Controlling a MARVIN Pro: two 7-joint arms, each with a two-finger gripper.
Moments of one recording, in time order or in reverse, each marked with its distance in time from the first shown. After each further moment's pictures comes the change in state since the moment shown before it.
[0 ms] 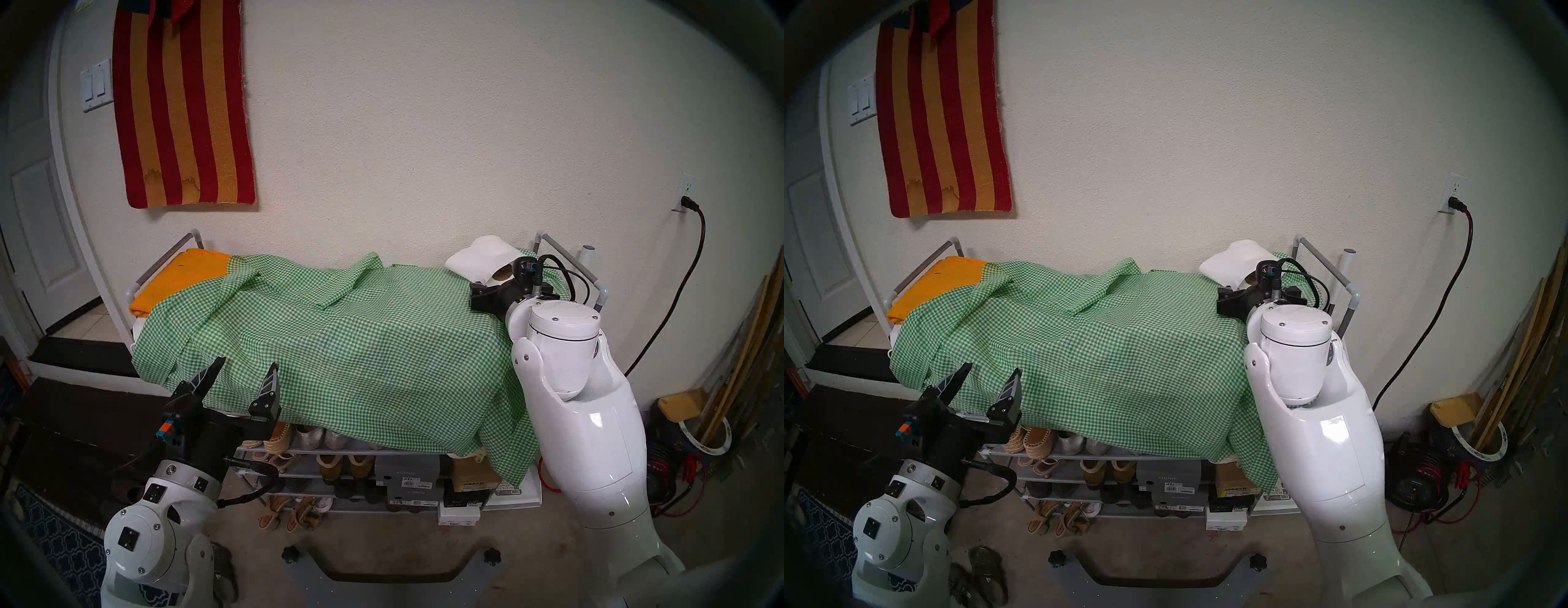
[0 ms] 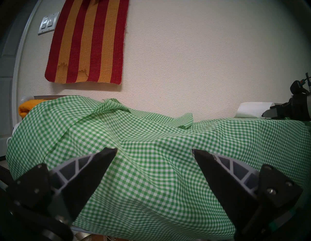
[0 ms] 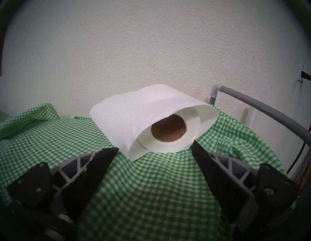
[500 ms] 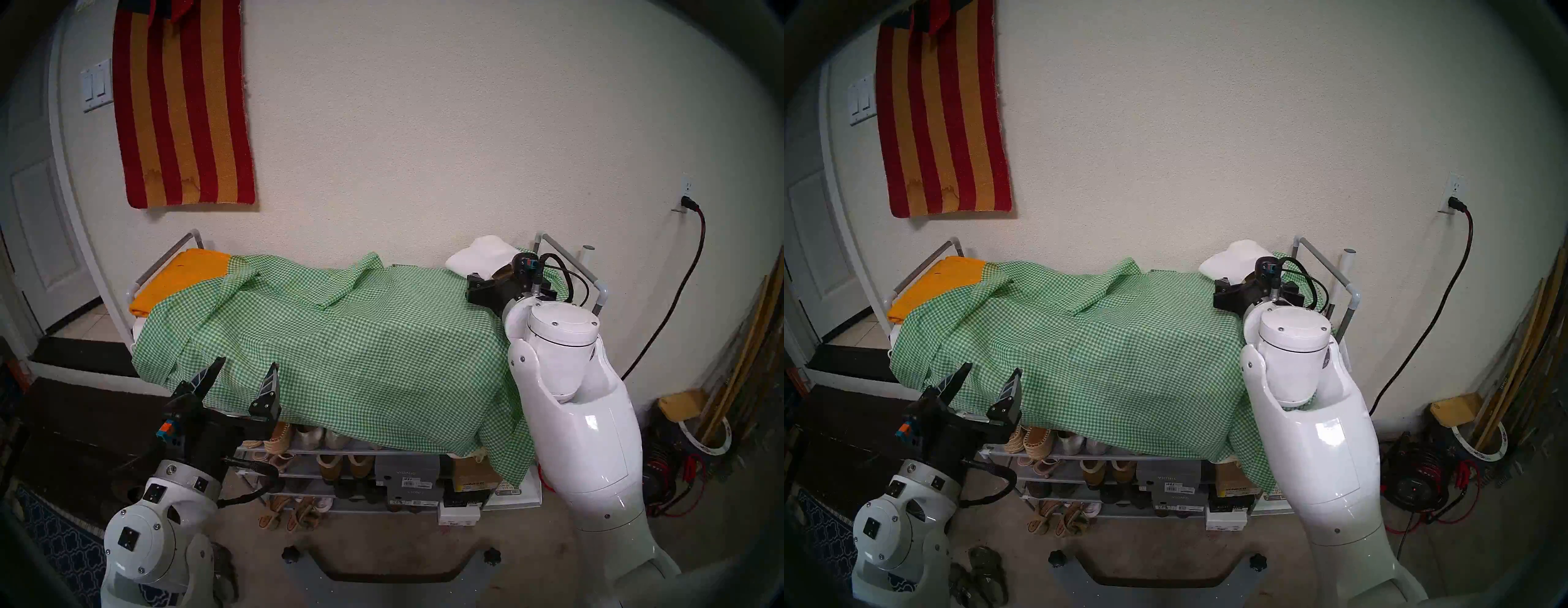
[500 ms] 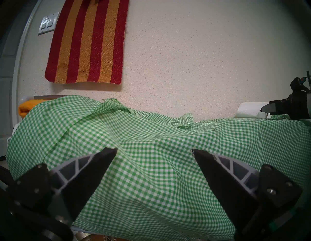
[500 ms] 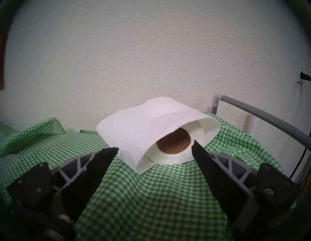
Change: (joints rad) left arm 0.000 0.000 0.000 0.000 0.000 0.000 0.000; right arm -0.011 -0.012 -0.011 -0.002 -0.019 -0.055 0.003
